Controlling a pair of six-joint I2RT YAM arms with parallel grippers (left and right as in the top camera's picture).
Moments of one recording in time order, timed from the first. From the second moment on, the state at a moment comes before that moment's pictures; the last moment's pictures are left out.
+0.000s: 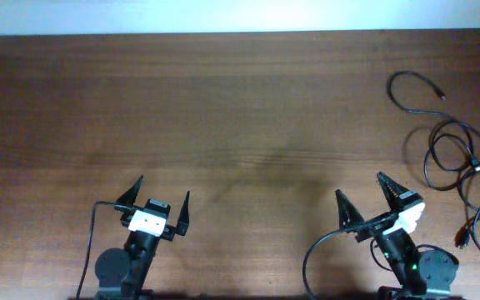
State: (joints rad) left arm -0.01 0.01 0.01 -0.06 0.25 0.22; right arm -0.13 0.04 0.01 0.09 -0.55 0.18
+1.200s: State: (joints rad) left arm -0.01 0.01 0.01 -0.06 0.25 0.22; right arm 0.11 0.01 0.01 -0.07 -0.02 0.02
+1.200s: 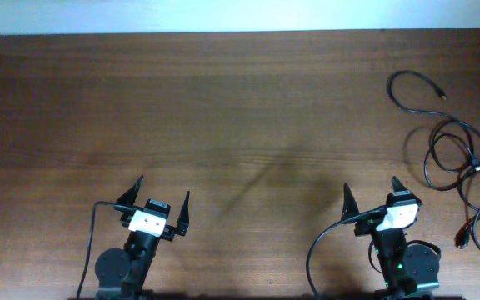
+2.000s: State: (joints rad) left arm -0.01 0.01 0.01 -0.06 0.25 0.22; right arm 0.08 0.01 0.01 -0.07 -0.01 0.06
